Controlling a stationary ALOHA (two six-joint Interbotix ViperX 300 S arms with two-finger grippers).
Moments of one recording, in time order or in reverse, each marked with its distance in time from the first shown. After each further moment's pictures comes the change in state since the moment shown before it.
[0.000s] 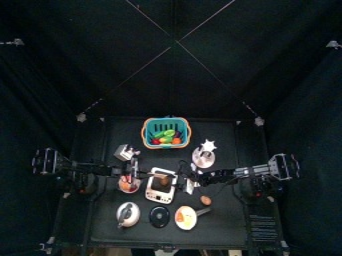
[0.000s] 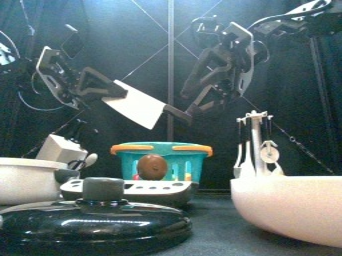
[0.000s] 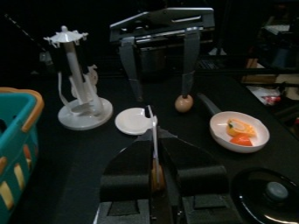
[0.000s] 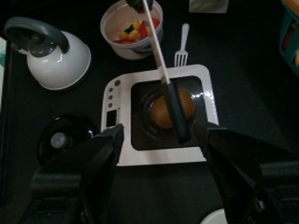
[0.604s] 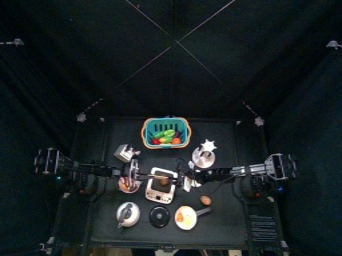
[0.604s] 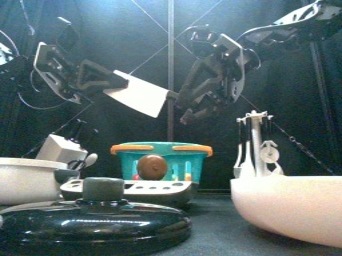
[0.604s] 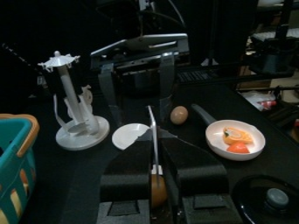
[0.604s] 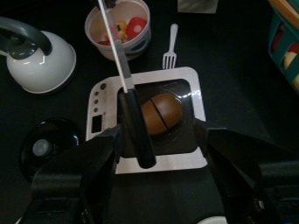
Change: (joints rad) left arm -0.037 0.026 0.000 0.017 -0.106 0.052; right arm -0.040 0.049 -0.028 -0.029 0.000 -0.003
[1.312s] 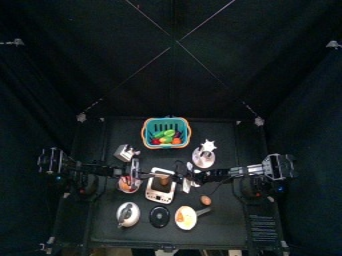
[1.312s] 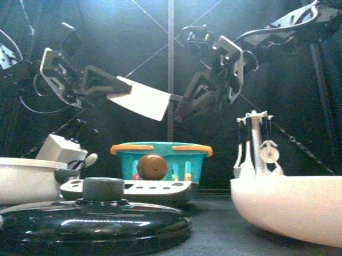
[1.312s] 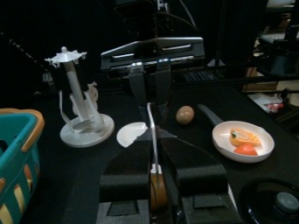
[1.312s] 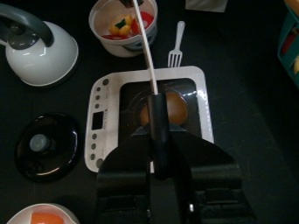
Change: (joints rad) left arm 0.006 0.043 -0.006 -0.018 -0.021 0.000; right arm 0.002 0.026 -0.011 -0.028 -0.008 -0.005
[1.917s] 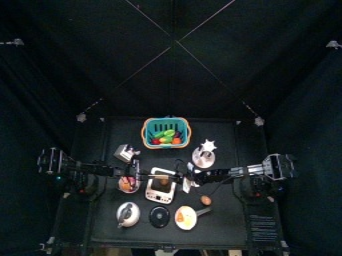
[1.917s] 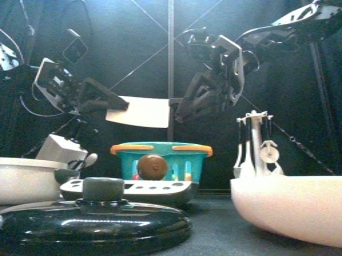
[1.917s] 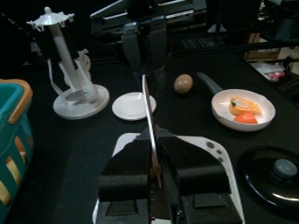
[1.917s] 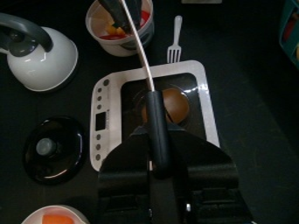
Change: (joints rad) left arm -0.003 -0.005 -0.003 0.044 0.153 -0.014; right arm 0.000 -0.008 0.008 0.080 0.021 -0.002
